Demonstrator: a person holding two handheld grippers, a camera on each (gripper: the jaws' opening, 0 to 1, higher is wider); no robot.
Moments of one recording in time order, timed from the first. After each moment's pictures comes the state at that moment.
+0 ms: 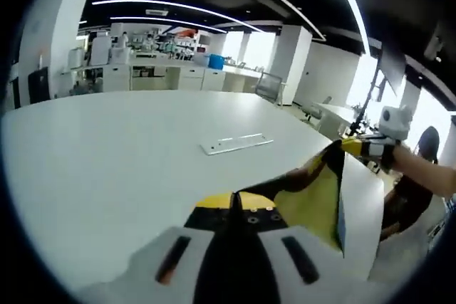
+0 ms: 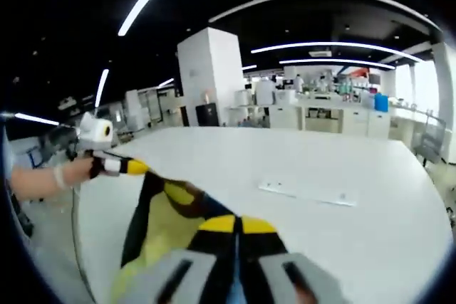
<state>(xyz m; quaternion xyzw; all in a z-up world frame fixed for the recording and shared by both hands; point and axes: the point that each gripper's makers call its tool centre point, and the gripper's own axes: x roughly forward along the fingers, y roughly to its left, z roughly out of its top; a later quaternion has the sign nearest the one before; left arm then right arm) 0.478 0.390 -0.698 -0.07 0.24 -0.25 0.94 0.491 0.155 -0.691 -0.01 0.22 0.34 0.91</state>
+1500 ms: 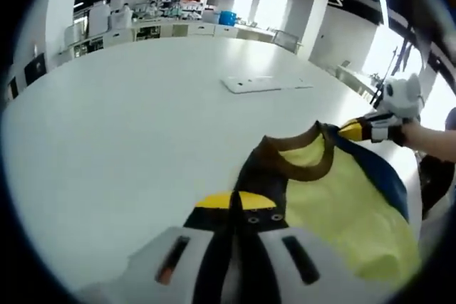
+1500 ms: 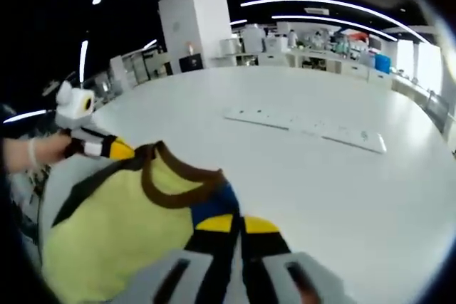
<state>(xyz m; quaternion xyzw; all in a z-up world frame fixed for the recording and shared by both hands) 0.532 0.379 -0.839 -0.02 0.34 -0.24 0.91 0.546 0.159 -0.834 -0.05 0.33 0.32 0.88</state>
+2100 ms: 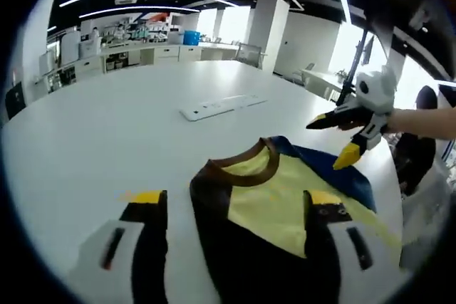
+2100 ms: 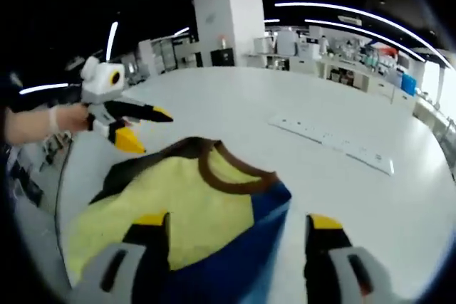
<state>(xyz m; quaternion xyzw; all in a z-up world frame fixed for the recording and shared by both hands) 0.476 0.350 -0.771 0.00 0.28 -0.34 0.90 0.472 0.181 -0.796 -0.10 0.34 0.41 0.84</state>
